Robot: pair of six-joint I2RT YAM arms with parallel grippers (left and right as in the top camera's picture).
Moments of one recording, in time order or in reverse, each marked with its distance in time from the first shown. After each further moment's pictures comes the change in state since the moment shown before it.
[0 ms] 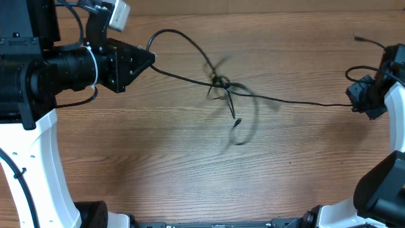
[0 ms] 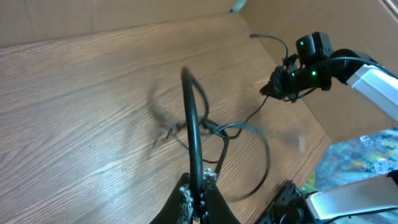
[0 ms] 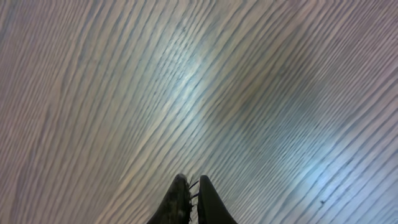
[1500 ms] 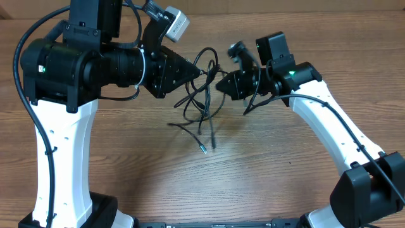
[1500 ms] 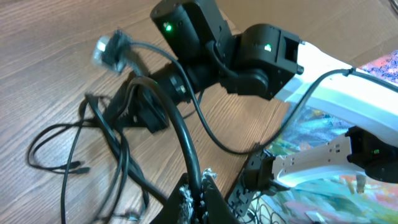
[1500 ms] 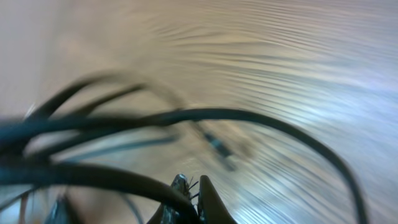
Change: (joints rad) left arm -0.257 0.072 0.000 -0.006 0.016 0.005; right arm 0.724 -0.003 0.000 0.328 -0.574 -0.380
